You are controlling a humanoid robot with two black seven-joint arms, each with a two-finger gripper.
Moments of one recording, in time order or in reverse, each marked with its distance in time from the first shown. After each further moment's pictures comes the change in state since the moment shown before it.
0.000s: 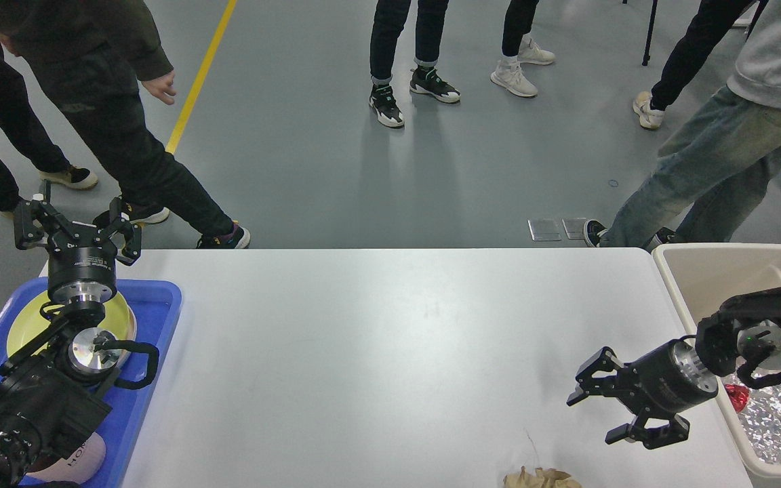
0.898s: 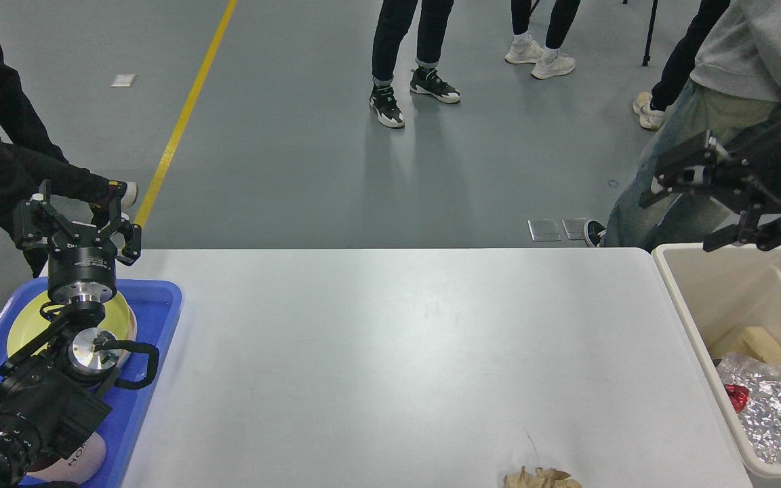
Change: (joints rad) left arm 0.000 0.000 0.000 0.000 0.000 0.000 0.000; right arm 0.817 -0.109 -0.325 0.115 -0.100 0.192 -0.005
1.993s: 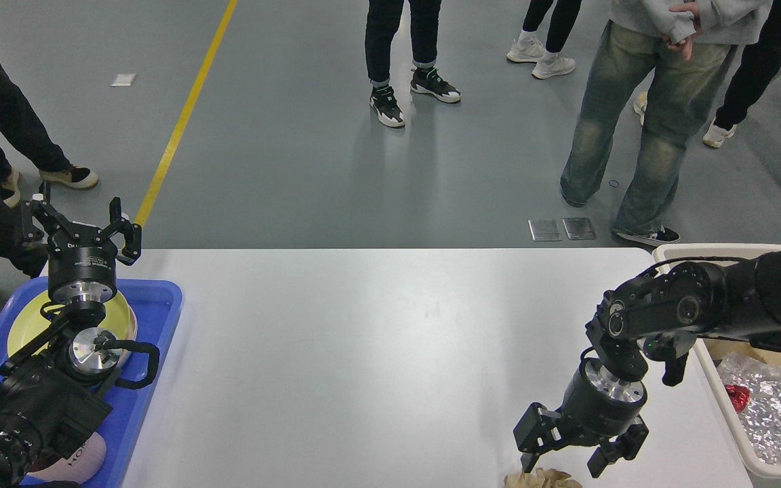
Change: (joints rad) left arm 0.000 -0.002 -0.003 0.000 0.000 0.000 0.000; right arm -0.609 0.407 0.210 0.120 -0.248 -0.214 0.000
